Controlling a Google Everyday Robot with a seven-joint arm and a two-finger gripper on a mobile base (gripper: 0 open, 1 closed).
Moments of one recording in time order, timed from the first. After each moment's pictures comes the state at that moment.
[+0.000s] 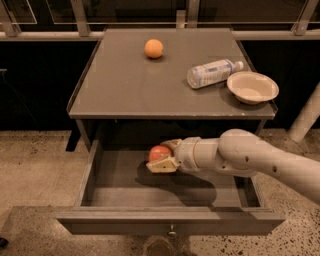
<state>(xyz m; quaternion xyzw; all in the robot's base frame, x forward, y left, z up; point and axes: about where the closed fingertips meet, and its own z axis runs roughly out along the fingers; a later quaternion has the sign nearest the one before) 0.557 -0.021 0.682 -0.42 0.77 0.24 0.42</state>
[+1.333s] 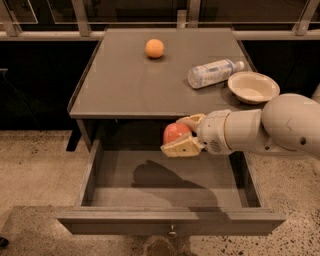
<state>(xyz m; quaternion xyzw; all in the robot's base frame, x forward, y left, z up) 0.510 -0.062 0.823 -0.44 0.75 0.21 0.44</state>
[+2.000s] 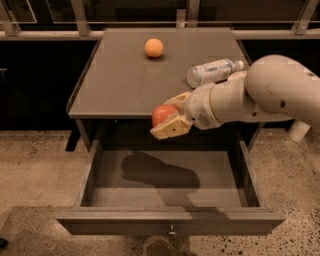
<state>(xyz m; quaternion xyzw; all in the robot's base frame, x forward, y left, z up) 0.539 -0.035 0.857 -0.50 0.73 0.20 0.42</state>
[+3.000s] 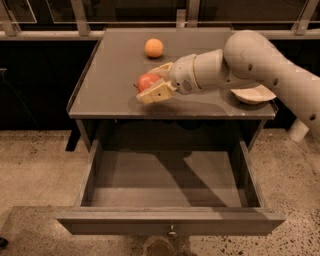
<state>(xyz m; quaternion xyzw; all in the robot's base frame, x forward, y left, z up) 0.642 0.004 0.886 -0.52 0.67 0.26 0.47</state>
